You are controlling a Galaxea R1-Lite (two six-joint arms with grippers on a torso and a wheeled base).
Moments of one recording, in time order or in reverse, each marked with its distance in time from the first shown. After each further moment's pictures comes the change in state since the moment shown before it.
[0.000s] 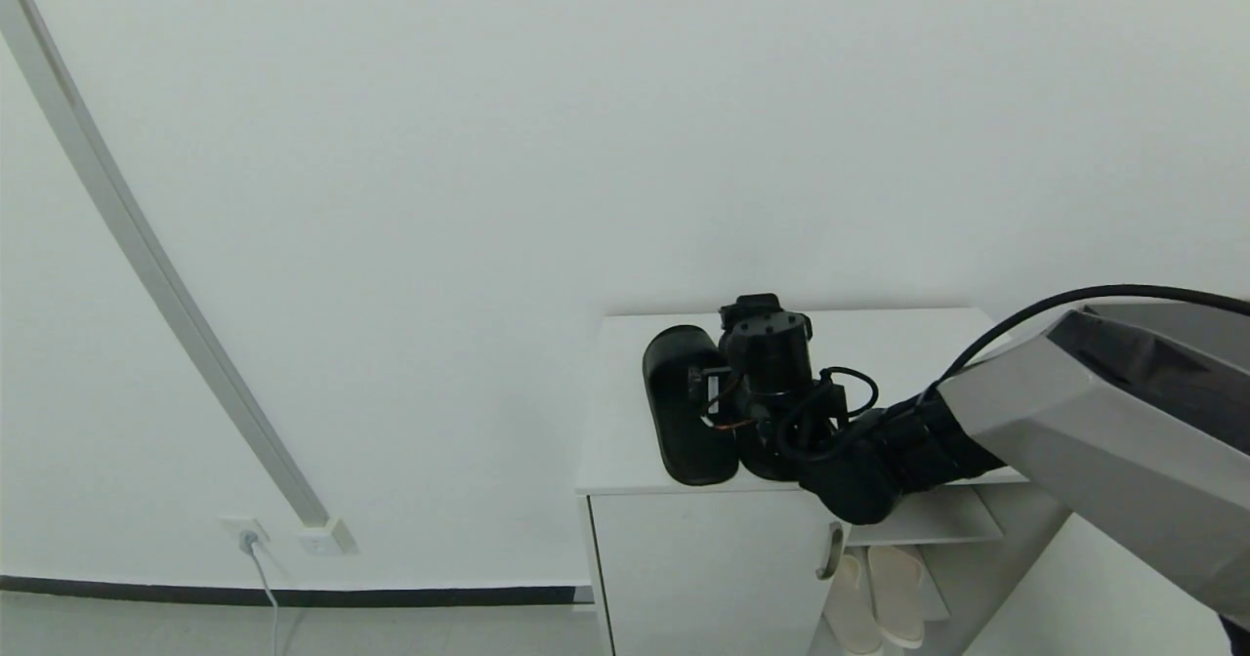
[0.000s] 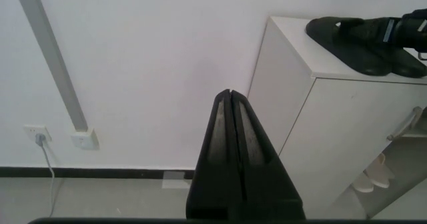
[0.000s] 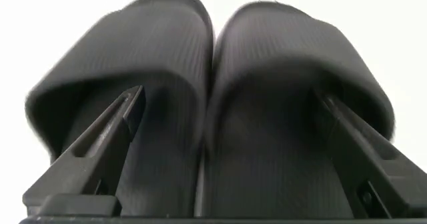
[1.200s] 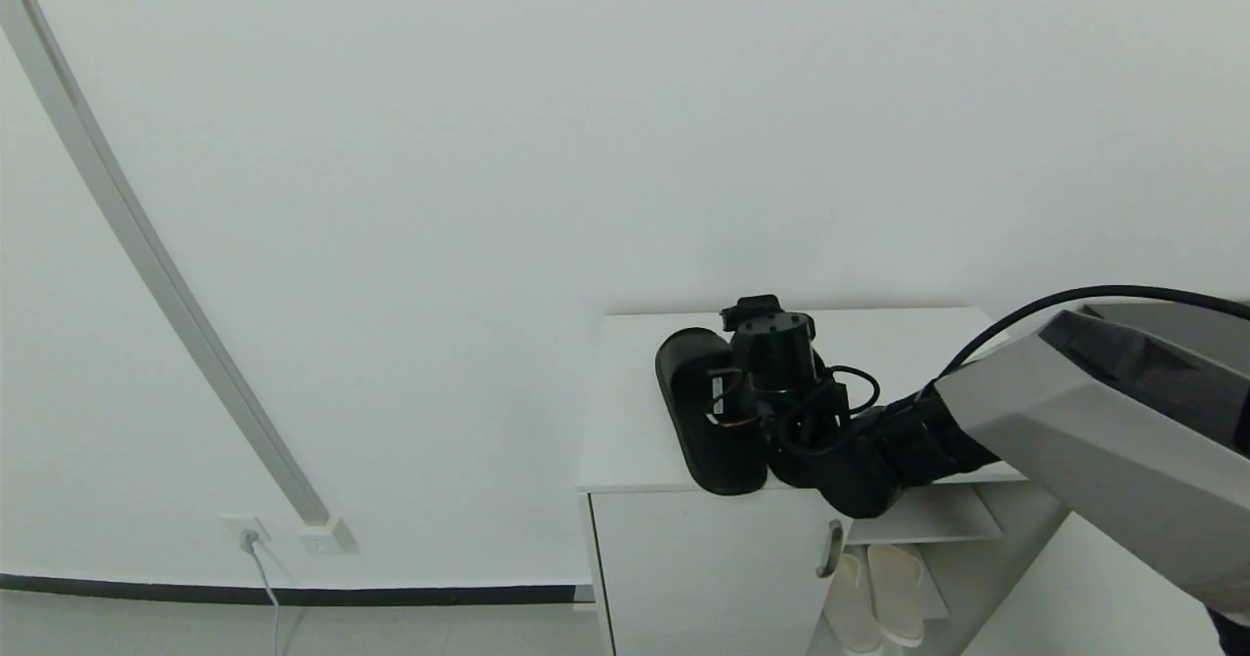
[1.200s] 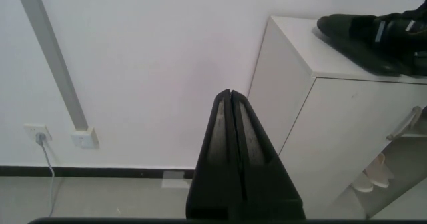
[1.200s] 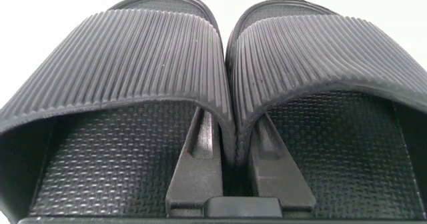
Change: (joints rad) left arm 0.000 0.000 0.000 0.000 0.000 0.000; right arm -0.022 -0.005 0.021 -0.003 0.012 -0.031
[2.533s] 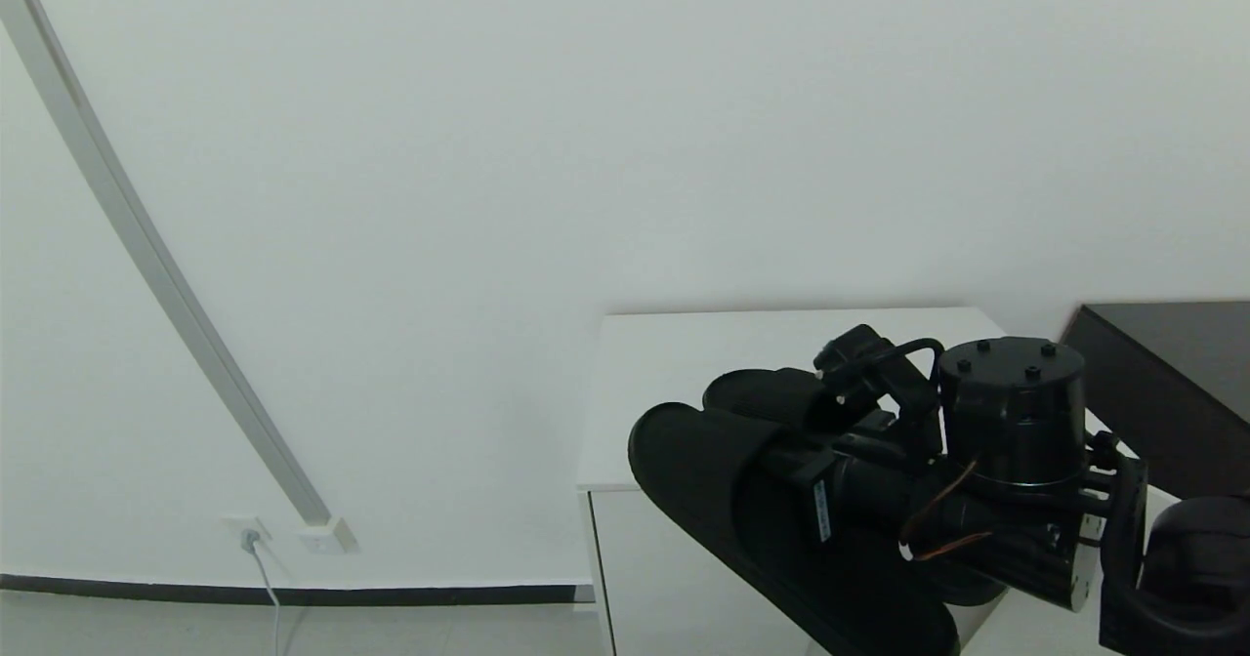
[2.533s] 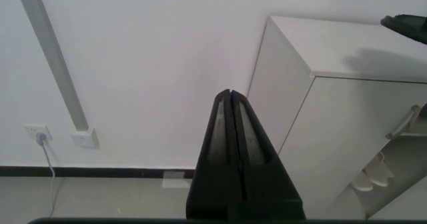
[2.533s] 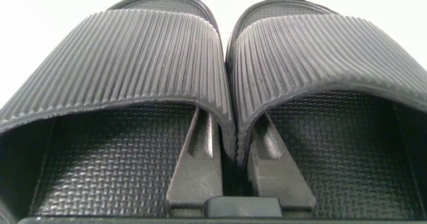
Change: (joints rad) left arm 0.000 0.000 0.000 0.000 0.000 0.001; right arm 0.099 -0.574 0.652 -0.061 0.471 -0.092
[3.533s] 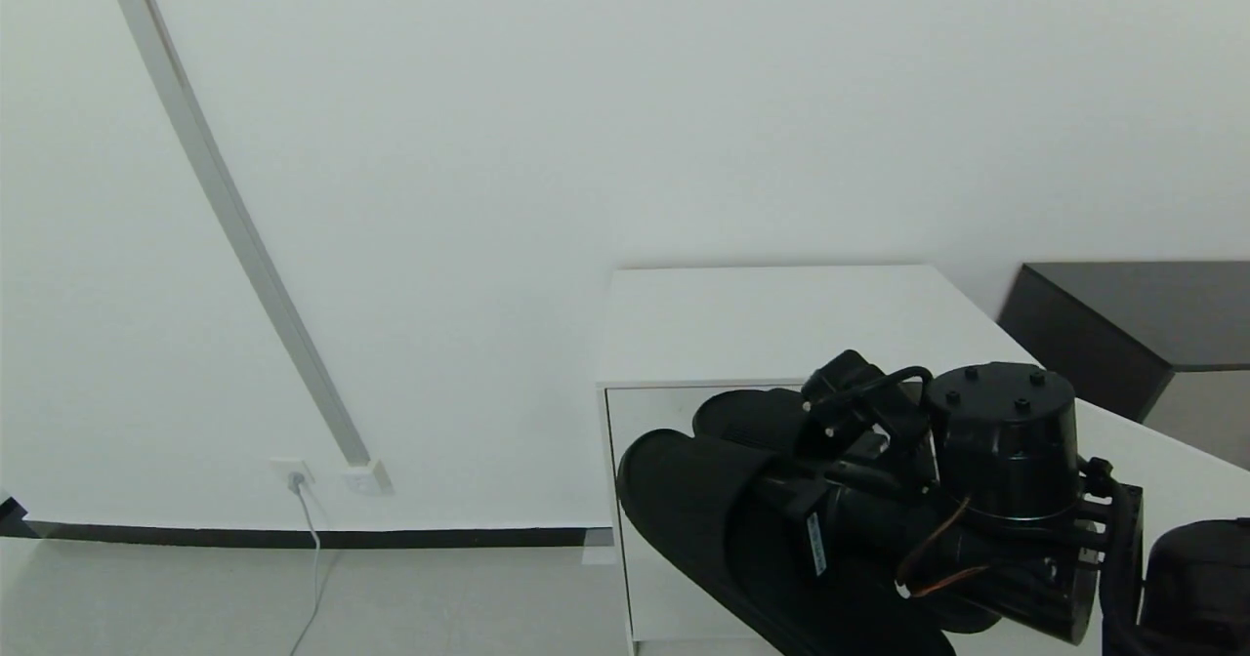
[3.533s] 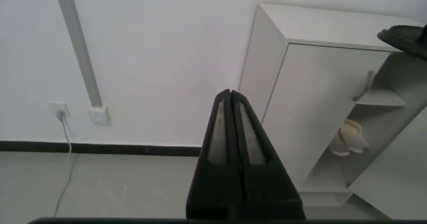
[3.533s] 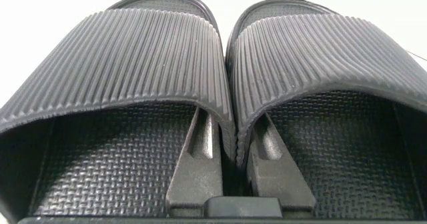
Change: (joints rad) left arm 0.000 0.000 0.000 0.000 0.000 0.002; right arm 0.026 0.010 0.033 -0.010 -0.007 0.000
